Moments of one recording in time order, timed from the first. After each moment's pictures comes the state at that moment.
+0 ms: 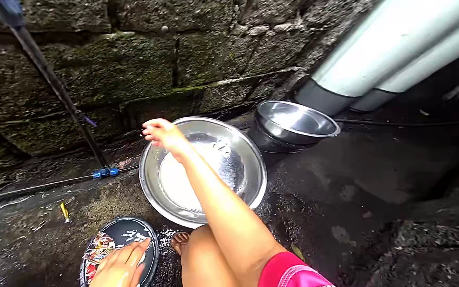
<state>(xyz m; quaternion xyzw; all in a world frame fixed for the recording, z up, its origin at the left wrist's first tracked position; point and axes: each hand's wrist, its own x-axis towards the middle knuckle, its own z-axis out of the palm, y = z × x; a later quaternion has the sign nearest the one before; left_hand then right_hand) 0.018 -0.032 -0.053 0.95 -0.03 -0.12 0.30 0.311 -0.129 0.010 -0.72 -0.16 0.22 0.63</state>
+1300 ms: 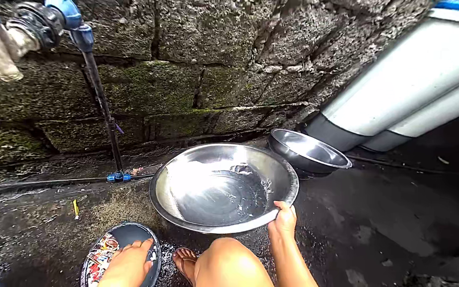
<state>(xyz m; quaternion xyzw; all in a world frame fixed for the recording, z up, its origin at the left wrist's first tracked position) 0.059 -0.029 -0.073 0.90 0.10 -0.37 0.22 0.261 -0.381 -0.105 -0.57 0.22 -0.22 0.76</state>
